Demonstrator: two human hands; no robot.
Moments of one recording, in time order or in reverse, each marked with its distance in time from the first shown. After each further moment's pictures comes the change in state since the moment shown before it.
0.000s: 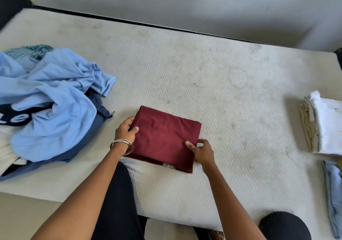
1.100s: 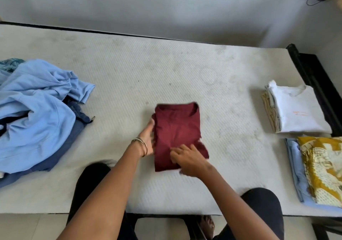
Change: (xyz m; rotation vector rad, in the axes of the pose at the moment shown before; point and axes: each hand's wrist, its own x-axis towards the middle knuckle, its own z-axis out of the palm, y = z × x) left_hand -0.065 0.073 0.096 -0.577 -0.560 -0.467; right_hand -0.080 -0.012 -0.057 -1.390 -0.349 -0.839
